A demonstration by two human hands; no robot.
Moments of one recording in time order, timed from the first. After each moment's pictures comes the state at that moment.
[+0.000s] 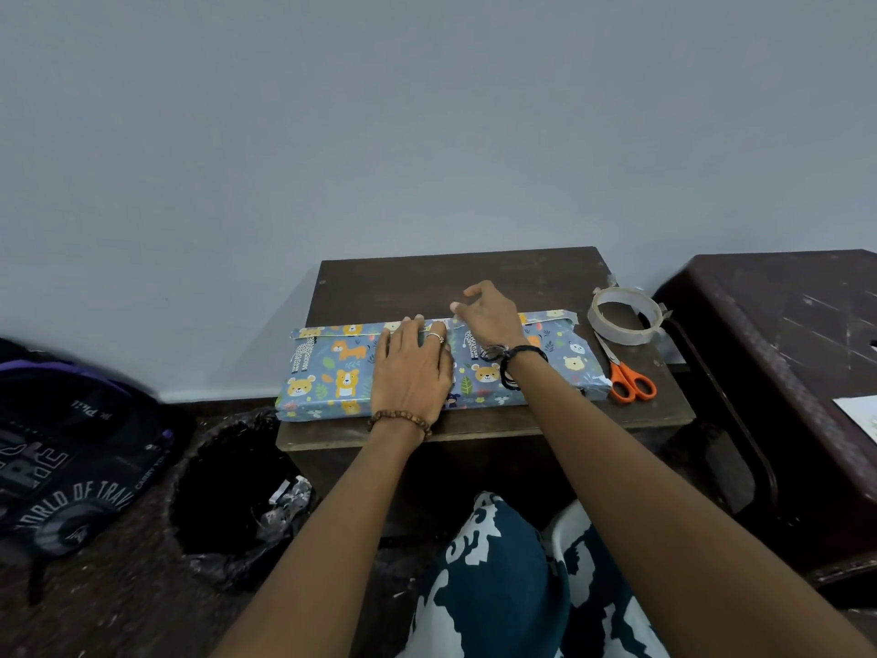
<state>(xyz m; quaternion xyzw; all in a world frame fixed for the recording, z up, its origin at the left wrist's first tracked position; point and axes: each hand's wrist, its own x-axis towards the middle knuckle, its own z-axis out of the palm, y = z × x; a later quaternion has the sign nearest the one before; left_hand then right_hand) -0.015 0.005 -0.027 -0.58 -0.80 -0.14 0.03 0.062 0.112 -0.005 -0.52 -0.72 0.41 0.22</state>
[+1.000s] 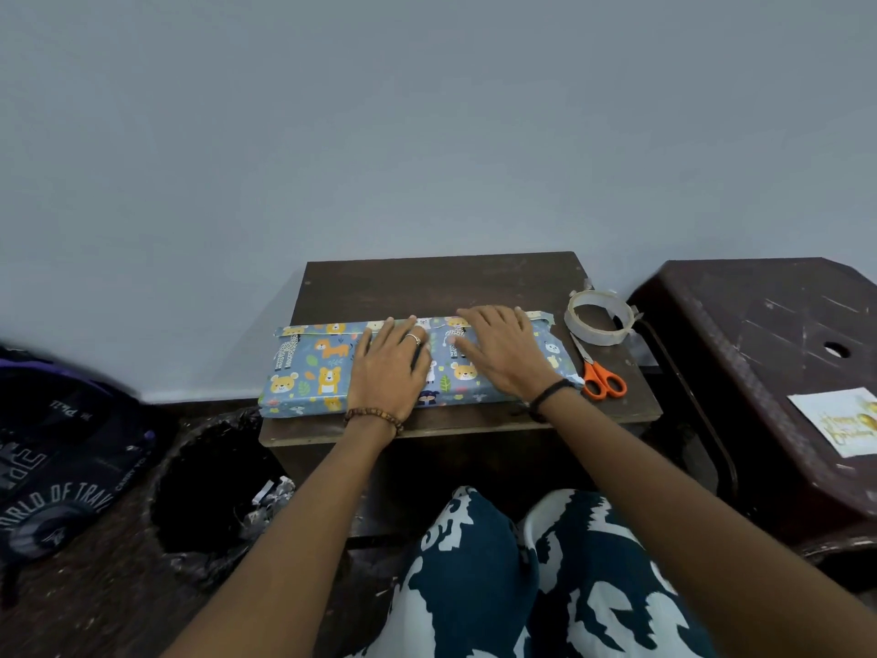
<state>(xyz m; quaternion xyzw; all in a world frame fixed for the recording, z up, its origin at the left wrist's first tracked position) -0.020 0.002 -0.029 -0.60 -0.77 -0.21 0.01 0.121 0.096 -0.020 -0.41 -0.90 0.08 0.12</state>
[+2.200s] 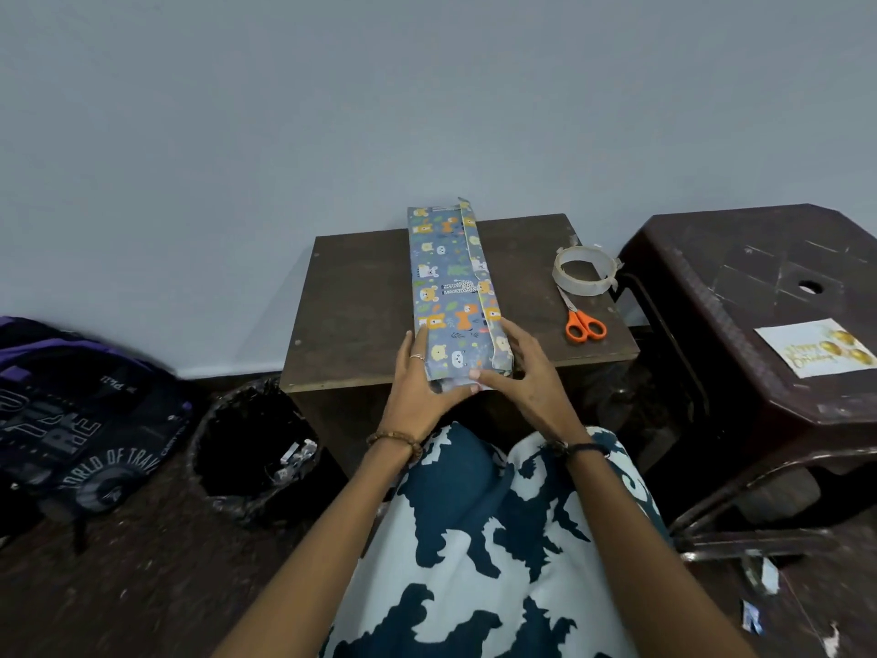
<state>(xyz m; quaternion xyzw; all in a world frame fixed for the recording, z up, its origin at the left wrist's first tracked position) 0.044 -0.068 -0.040 -0.46 -0.70 -0.44 -0.30 0.194 -0.002 -0.048 -0.38 -0.66 0.54 0.35</state>
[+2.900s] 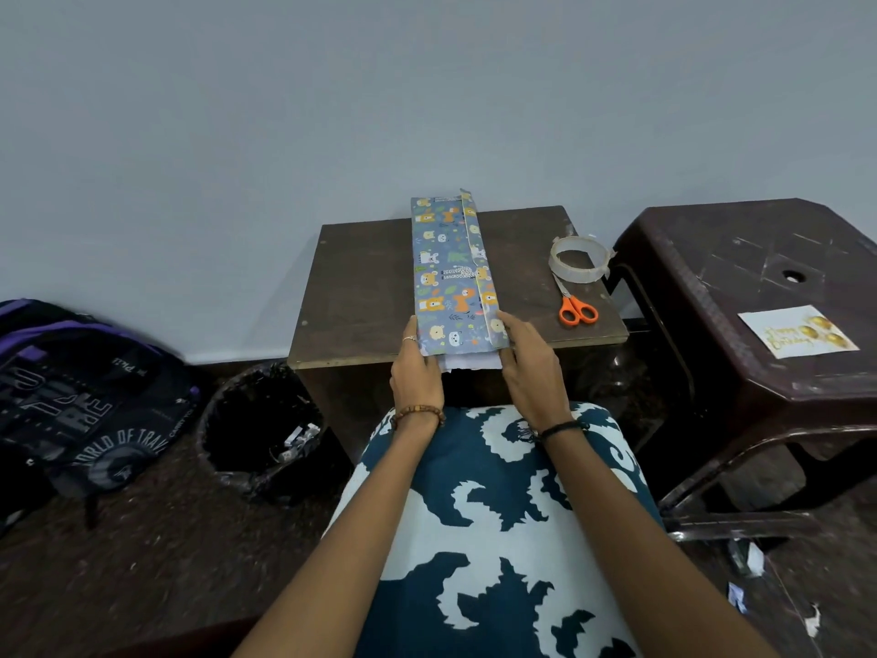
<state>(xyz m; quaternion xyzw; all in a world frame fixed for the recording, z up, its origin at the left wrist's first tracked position) 0.069 -0.072 -0.040 -0.36 -0.78 -0.48 -0.18 0.193 -0.015 -0.053 -0.44 -0.77 0.27 0.38</state>
